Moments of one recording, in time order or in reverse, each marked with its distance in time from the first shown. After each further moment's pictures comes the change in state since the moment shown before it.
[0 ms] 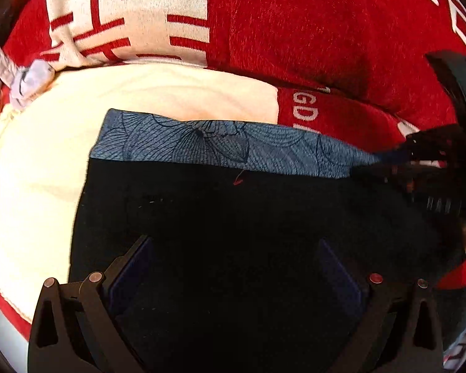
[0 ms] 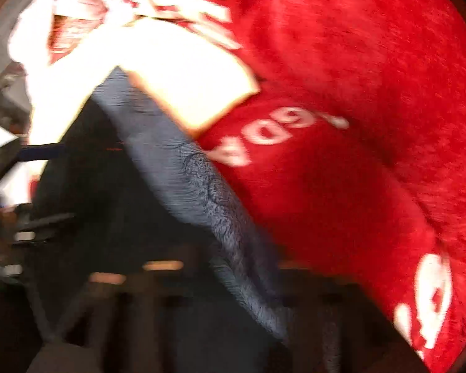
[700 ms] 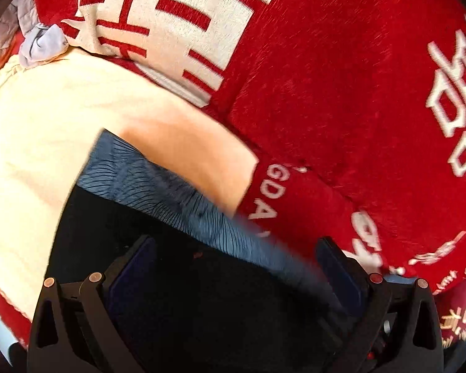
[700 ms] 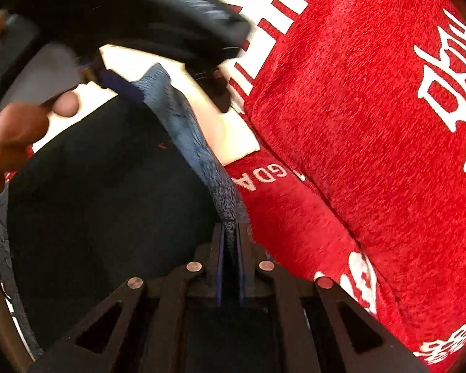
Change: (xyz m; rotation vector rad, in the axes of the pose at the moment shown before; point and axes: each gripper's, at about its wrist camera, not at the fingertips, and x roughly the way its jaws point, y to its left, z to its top) left arm -0.034 0.008 0.063 -0.322 0.003 -0.143; right arm -0.080 0.107 -0.047 -0.132 -0.255 -0.364
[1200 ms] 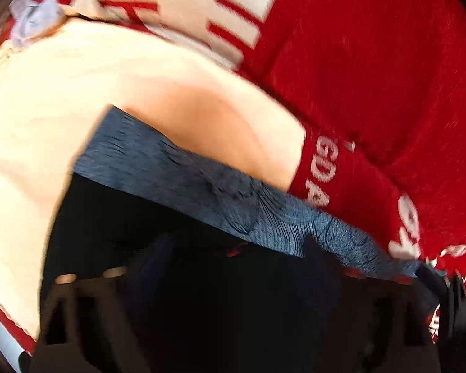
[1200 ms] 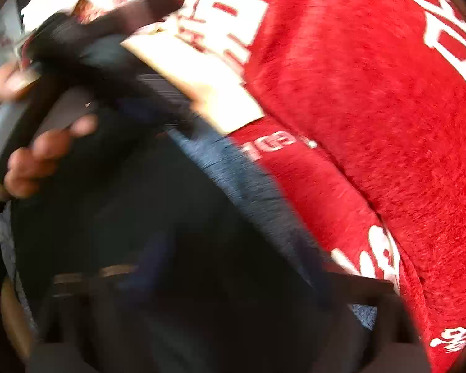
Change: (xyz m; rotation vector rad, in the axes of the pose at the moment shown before) left arm 0.046 0.038 0.005 0.010 0.047 0.053; right arm 0.035 -0.059 -0.007 0.116 0.056 0.128
